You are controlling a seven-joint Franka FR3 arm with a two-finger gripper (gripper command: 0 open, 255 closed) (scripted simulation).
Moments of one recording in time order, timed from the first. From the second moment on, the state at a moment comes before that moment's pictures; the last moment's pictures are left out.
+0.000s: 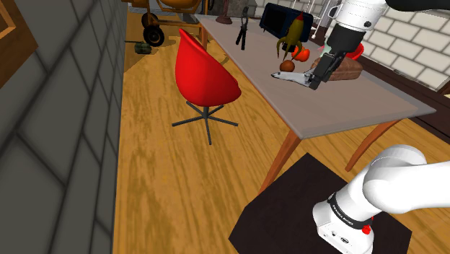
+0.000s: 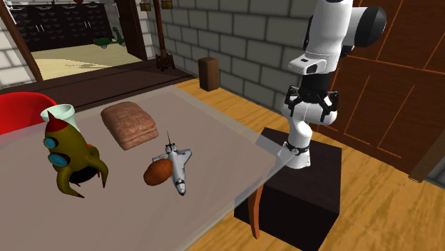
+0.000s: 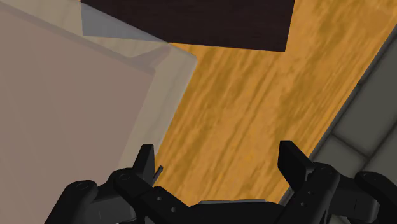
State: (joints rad) arm -0.01 -0.78 0.02 -2.28 0.04 1.51 -0.09
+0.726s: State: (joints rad) arm -0.07 -0.63 -0.15 -2.26 -0.06 1.65 -0.28
